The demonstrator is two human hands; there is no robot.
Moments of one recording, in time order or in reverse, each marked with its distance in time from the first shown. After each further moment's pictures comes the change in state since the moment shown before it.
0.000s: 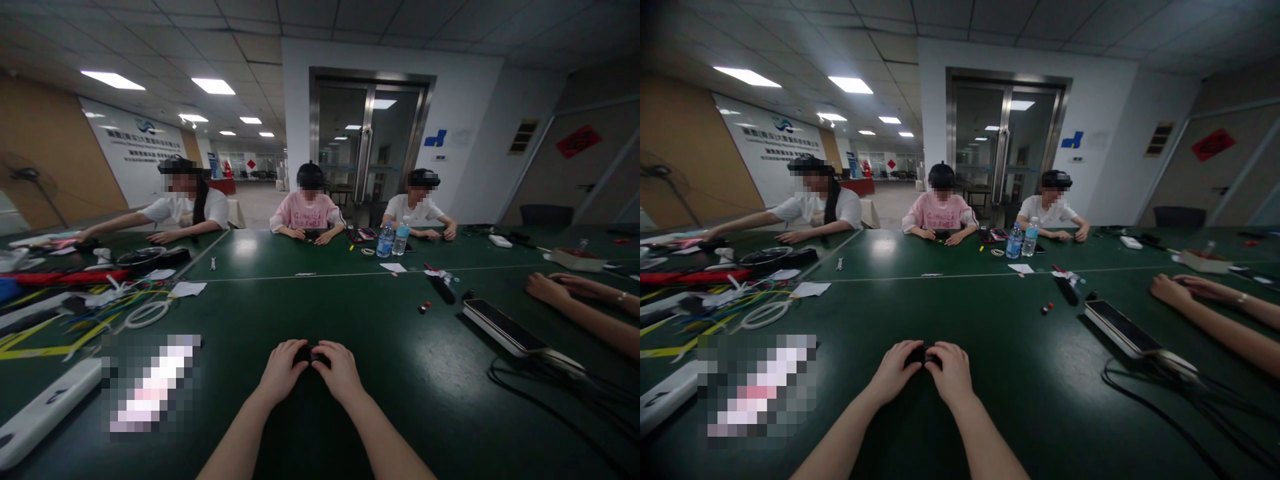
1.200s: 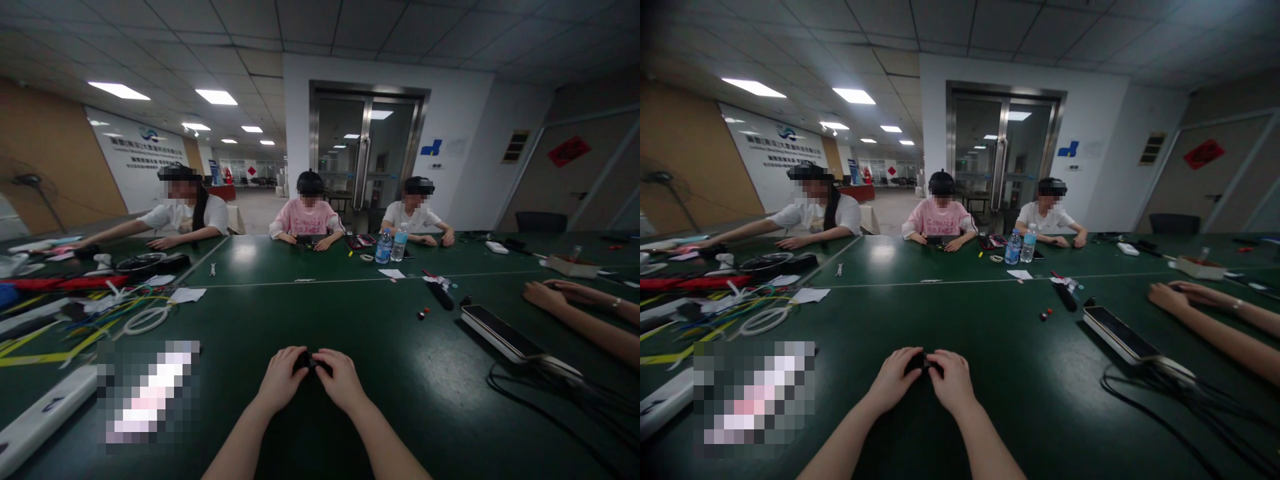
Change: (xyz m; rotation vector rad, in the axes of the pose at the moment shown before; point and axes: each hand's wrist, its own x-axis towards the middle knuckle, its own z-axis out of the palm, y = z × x) left_hand -0.001 0.002 -0.001 0.019 -0.005 -0.008; right_hand -0.004 -0.002 -0.010 0.024 -0.058 0.006
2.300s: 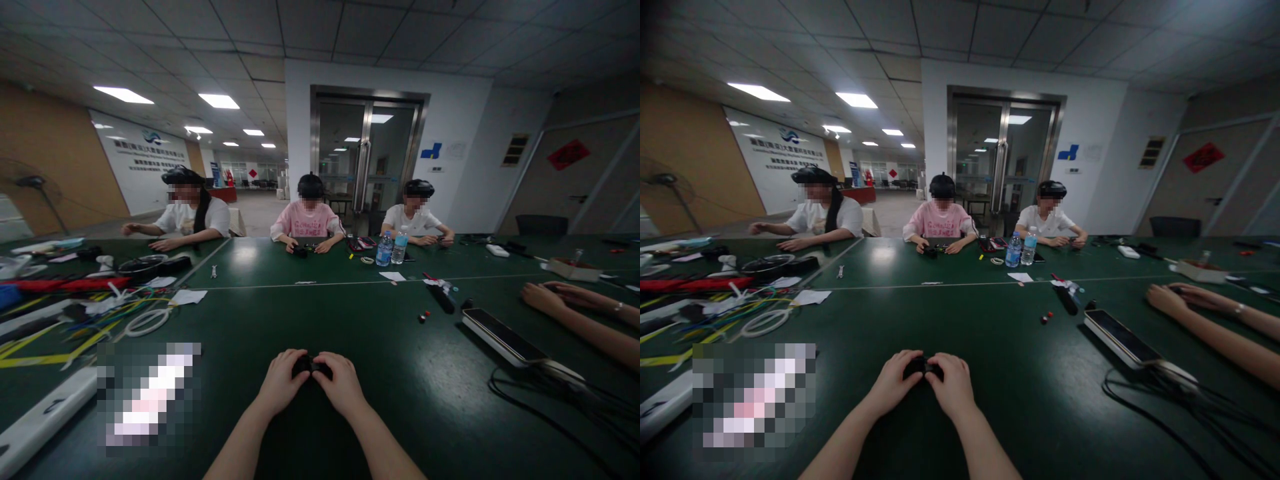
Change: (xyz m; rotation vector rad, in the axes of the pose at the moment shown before) left_hand -0.001 0.002 -0.005 -0.059 -0.010 0.015; right_hand -0.001 -0.001 0.002 0.003 0.039 -0.014
